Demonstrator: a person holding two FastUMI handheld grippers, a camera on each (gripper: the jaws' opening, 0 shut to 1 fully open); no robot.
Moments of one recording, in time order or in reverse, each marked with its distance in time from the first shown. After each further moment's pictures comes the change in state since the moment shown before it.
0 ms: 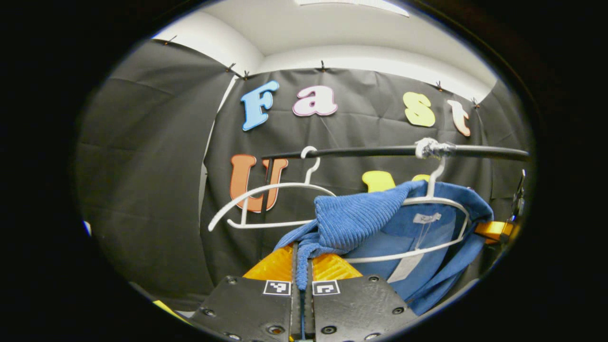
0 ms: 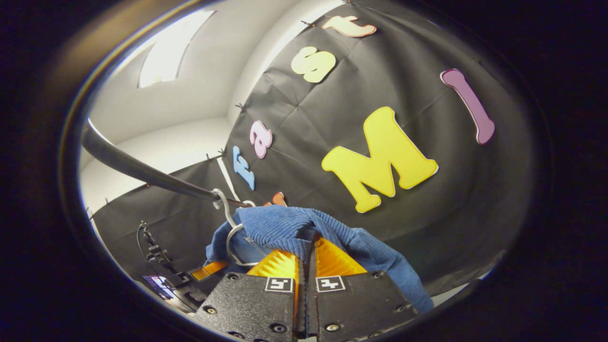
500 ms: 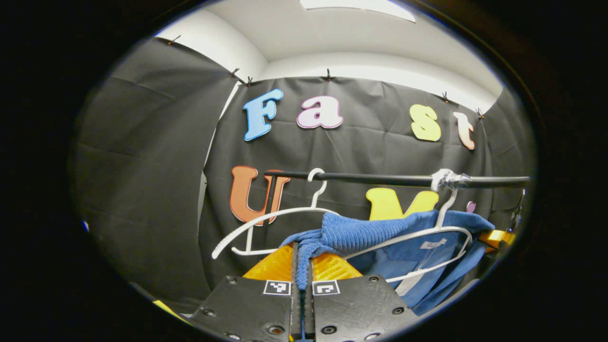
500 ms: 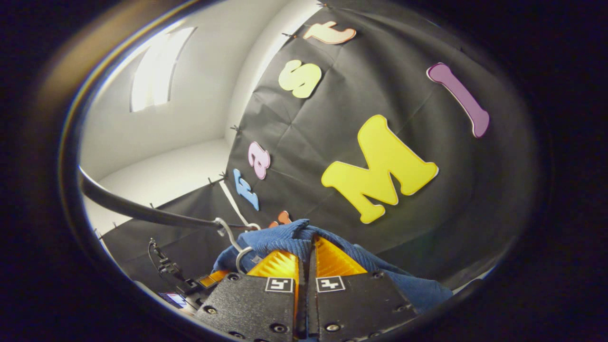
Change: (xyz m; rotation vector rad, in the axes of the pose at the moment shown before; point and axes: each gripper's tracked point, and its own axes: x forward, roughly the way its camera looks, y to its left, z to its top) left arm 0.022 0.014 0.042 -0.008 -0.051 -0.007; right arm 0.005 -0.005 0.041 0.090 -0.104 0.021
